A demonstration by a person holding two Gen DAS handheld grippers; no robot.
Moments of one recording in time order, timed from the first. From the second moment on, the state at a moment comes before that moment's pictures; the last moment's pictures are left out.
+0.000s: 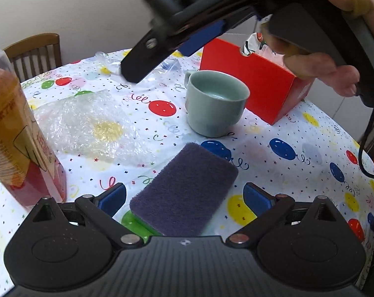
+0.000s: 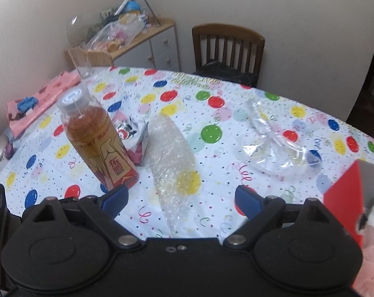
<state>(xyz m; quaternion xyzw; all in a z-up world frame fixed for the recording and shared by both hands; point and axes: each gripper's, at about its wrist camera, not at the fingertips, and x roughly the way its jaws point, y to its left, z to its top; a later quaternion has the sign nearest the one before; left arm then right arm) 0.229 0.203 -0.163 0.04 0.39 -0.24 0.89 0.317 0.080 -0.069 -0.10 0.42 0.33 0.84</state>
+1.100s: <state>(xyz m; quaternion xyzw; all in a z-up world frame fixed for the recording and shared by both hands) 0.242 0.184 -0.208 0.06 0.37 -0.25 0.89 0.377 0.181 -0.164 -0.18 0.50 0.32 0.79</state>
